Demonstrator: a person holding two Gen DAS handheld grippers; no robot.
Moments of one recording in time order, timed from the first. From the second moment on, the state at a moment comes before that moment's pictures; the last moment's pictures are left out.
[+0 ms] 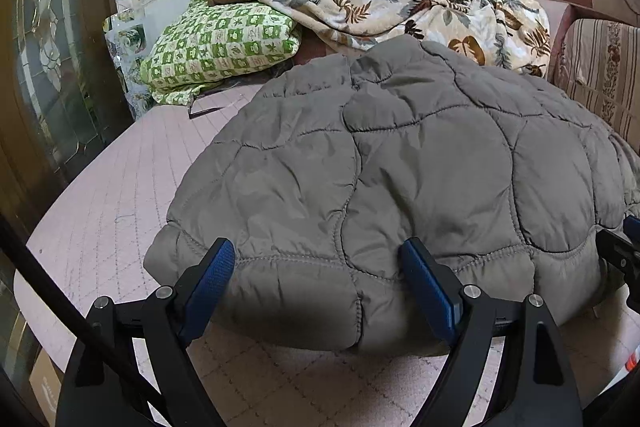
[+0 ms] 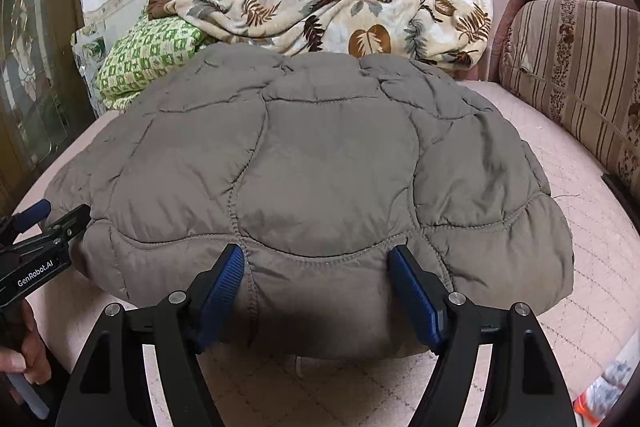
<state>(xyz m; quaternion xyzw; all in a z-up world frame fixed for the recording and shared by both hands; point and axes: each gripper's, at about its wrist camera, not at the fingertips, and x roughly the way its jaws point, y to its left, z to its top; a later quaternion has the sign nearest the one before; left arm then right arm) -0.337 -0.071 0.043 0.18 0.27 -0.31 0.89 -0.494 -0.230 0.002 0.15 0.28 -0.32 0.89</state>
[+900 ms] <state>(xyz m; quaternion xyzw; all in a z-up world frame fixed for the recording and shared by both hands) -0.398 -0.040 0.095 0.13 0.28 -0.35 0.89 -0.555 -0.154 0.060 0.15 0.18 -0.36 0.90</state>
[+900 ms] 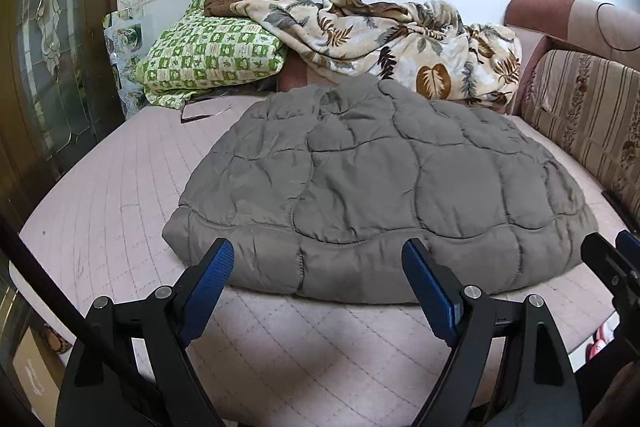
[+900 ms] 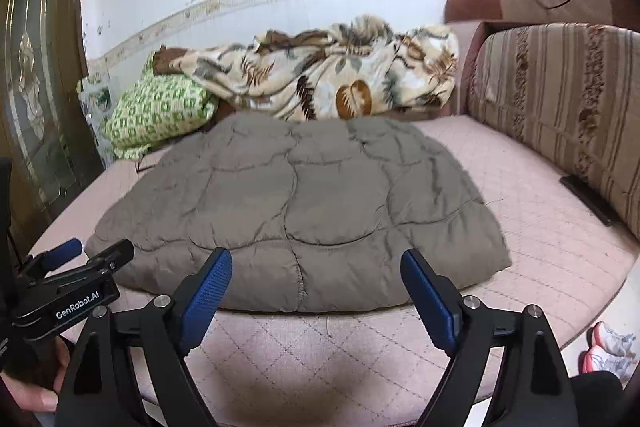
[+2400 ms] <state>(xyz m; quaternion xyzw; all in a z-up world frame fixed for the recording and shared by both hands) -0.423 -0.028 0.100 0.13 0.26 -0.35 0.89 -0.561 -0.136 0.060 0.13 0.18 -0.36 0.90</state>
